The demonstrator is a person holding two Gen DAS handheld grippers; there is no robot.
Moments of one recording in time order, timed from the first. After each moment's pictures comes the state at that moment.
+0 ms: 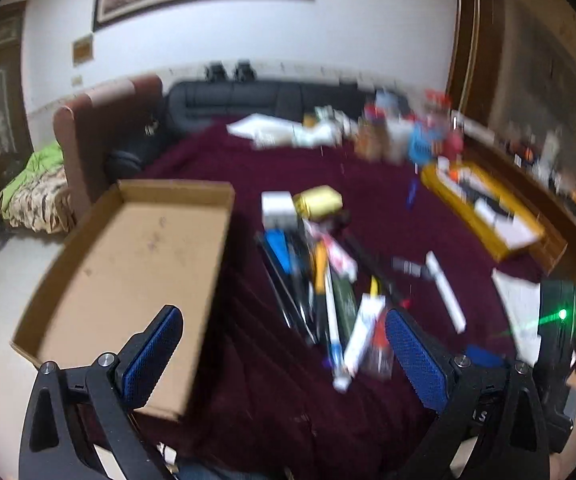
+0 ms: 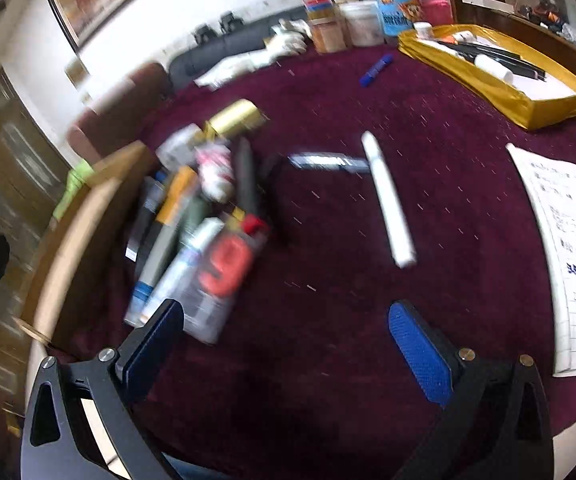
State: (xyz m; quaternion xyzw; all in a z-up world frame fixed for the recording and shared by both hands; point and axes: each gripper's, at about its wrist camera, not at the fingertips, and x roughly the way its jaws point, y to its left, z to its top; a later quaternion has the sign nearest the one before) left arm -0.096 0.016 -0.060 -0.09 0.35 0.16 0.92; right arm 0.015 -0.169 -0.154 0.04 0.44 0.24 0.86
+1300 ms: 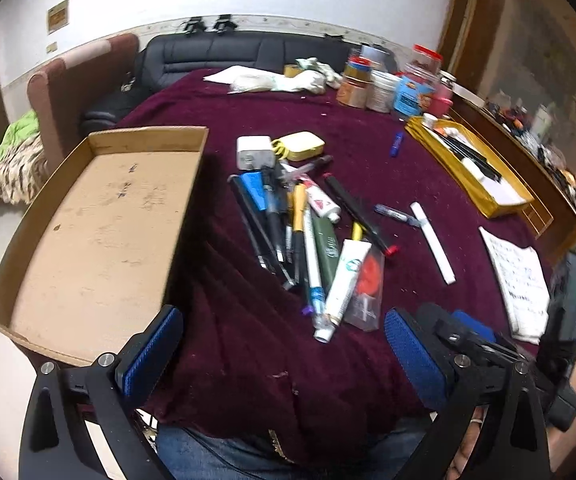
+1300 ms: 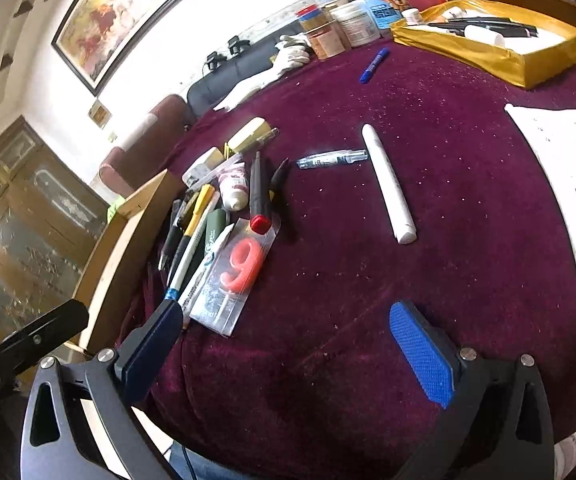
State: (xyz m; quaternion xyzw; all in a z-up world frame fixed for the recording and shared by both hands) left arm -0.114 0.003 -0.116 -0.12 0.40 0.11 0.90; right arm 0.003 -0.200 -0.156 0.14 0.41 0.31 0.85
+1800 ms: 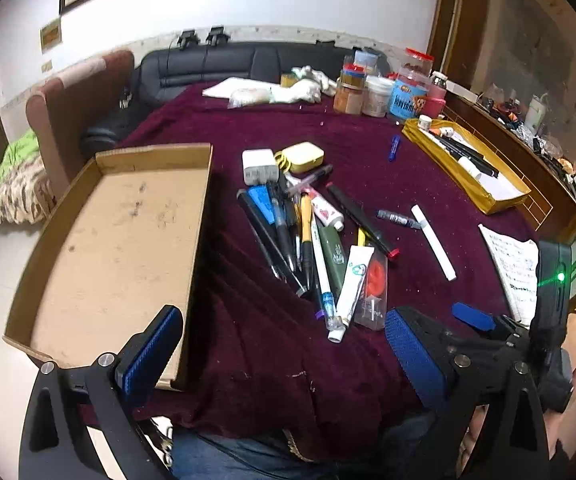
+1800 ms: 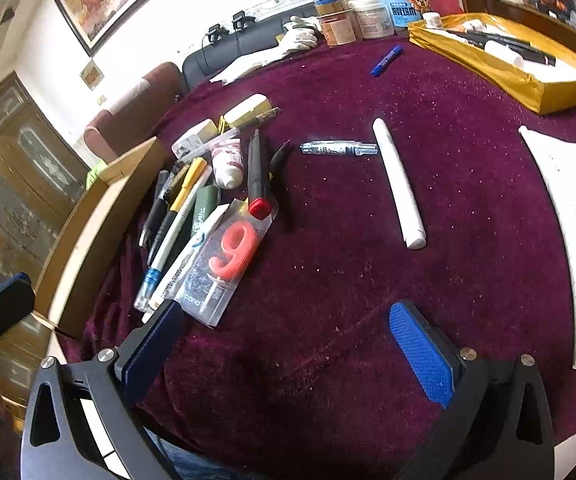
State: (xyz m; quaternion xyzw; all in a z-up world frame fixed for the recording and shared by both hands) left arm -0.121 0.014 -0.105 -0.10 0.40 0.11 0.90; right arm 0.004 -0.176 -0.154 0.06 0.43 0.29 0.85
